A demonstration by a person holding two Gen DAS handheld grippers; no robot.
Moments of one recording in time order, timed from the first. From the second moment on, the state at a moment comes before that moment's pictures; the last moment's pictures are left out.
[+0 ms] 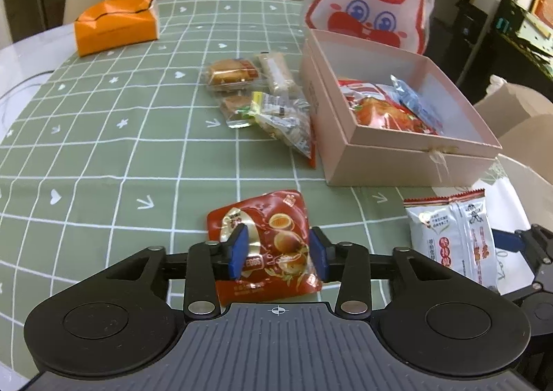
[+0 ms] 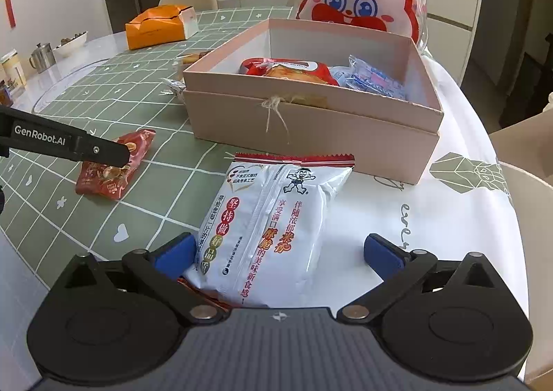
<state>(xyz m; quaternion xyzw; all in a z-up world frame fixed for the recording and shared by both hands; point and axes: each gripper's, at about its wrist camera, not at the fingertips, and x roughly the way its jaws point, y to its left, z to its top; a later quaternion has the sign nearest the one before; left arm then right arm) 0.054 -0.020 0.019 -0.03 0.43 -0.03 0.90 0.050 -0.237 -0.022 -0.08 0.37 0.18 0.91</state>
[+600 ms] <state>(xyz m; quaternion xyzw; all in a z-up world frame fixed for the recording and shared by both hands) 0.064 -0.017 0.019 0.00 0.44 0.00 0.90 0.043 -0.241 -0.026 -0.07 0.34 0.18 0.92</state>
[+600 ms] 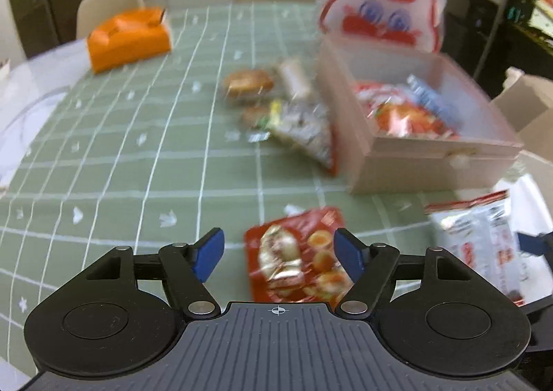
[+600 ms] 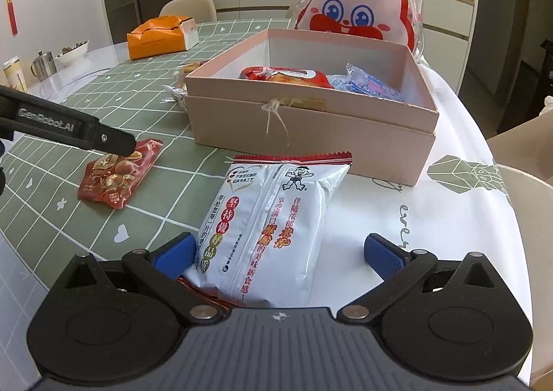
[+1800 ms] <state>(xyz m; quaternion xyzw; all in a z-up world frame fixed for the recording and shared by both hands) 0.054 0.001 0.013 -0.10 0.47 -0.10 0.87 0.030 -0.228 -0.029 -0.07 0.35 0.15 0.92</state>
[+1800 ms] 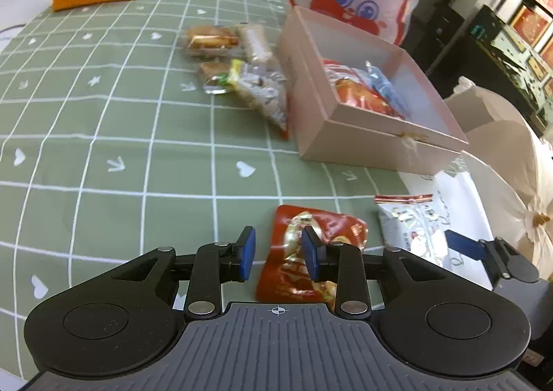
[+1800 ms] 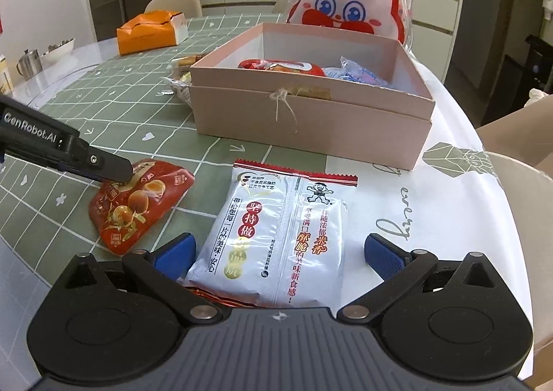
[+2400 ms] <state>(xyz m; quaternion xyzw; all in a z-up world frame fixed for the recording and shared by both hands) 0.035 -0.064 0.020 0.06 0.46 -0.23 0.86 0.008 -0.251 -0.027 -0.07 0.37 0.15 0.92</state>
